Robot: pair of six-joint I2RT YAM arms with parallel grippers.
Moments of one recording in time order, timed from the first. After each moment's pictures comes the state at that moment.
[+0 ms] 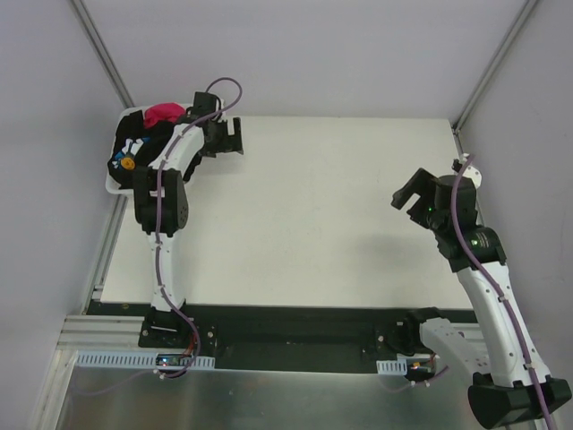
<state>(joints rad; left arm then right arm) -0.11 2.26 2.01 -0.69 0.16 -0.21 0.21 0.84 1.00 -0.74 0.22 0.62</state>
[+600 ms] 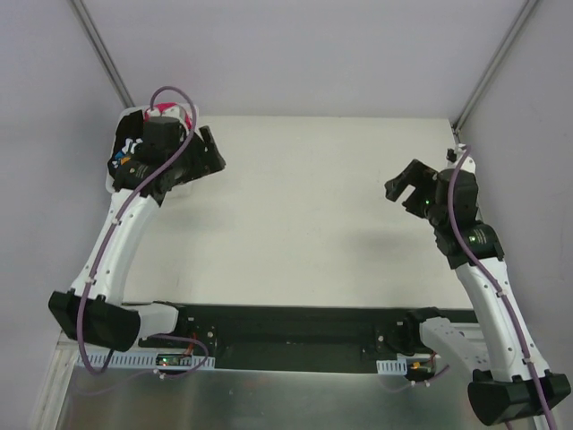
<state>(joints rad) -0.21 1.32 1.43 -0.75 0.03 -0.43 0.21 0.86 1.01 -0.62 0.12 0.57</state>
